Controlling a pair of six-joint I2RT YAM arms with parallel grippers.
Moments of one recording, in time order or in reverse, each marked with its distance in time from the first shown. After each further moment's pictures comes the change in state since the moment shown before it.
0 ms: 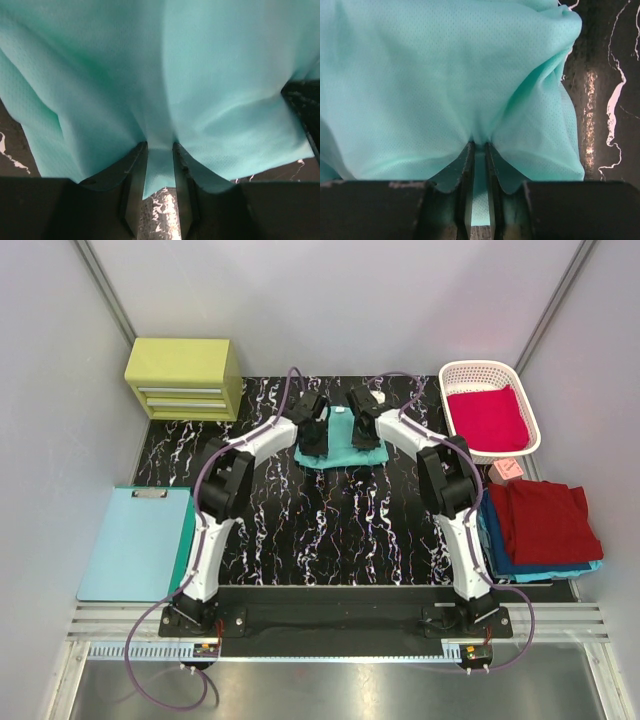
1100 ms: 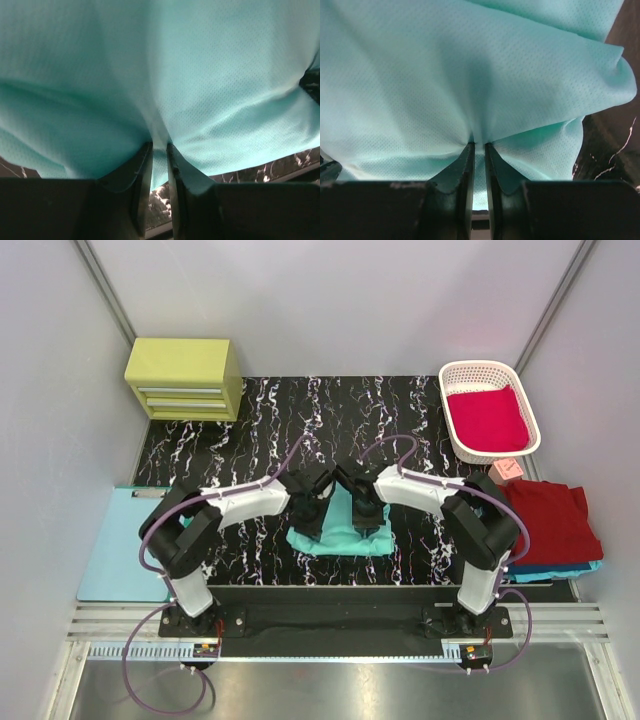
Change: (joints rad) left arm -0.274 -0.544 -0.770 -0.006 0.074 -0.066; right arm 0.297 -0.524 -0.753 -0.140 -0.111 0.251
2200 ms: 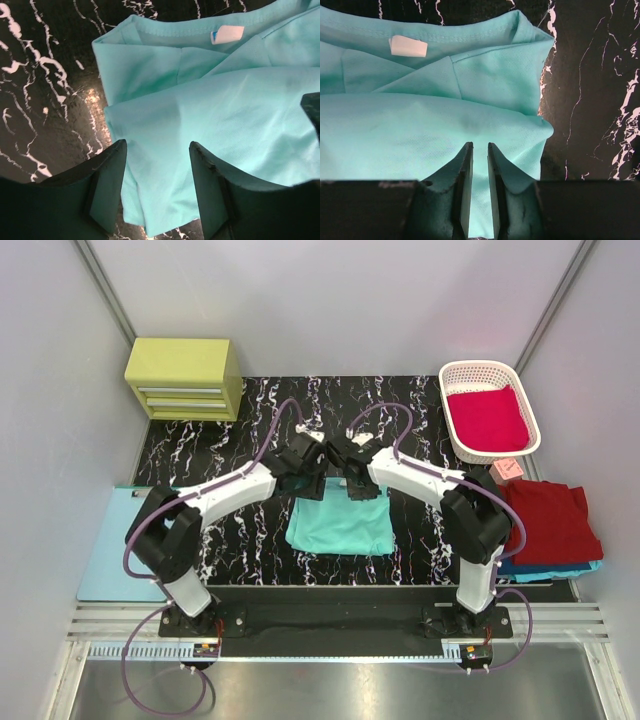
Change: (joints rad) left arm 0.069 -0.081 0.103 0.063 -0.230 0.053; right arm -0.003 0.053 0.240 -0.060 0.268 -0.113
